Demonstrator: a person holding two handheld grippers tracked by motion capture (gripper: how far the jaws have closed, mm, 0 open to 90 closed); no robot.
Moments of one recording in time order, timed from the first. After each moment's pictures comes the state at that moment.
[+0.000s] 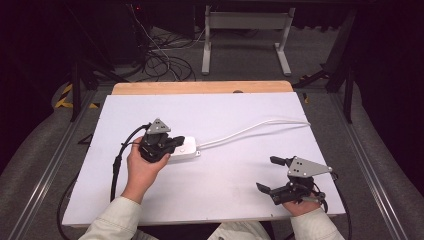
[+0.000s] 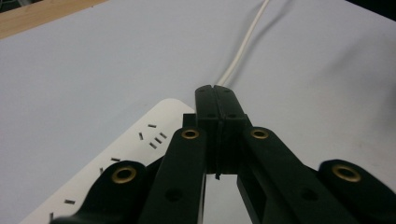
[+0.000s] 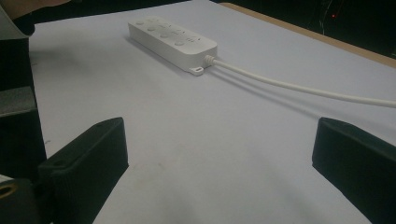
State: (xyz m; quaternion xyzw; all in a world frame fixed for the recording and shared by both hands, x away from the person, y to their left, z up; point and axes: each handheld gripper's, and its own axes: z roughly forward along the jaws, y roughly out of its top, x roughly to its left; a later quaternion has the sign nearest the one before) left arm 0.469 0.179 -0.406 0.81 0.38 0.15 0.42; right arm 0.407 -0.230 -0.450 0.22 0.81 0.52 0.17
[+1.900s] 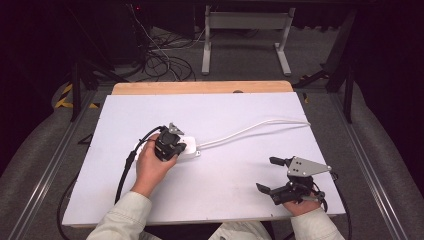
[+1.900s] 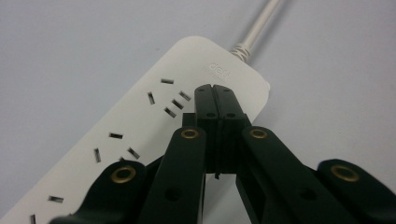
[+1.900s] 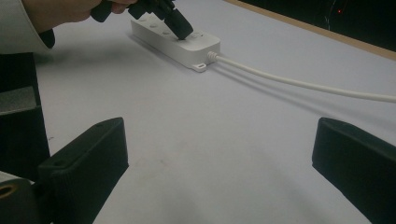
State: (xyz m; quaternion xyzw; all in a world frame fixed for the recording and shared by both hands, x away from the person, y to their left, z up) left arm 0.497 0.158 -0.447 0.86 0.39 0.15 0.29; right arm 0.409 -0.231 -0.452 0.22 0.81 0.52 0.16
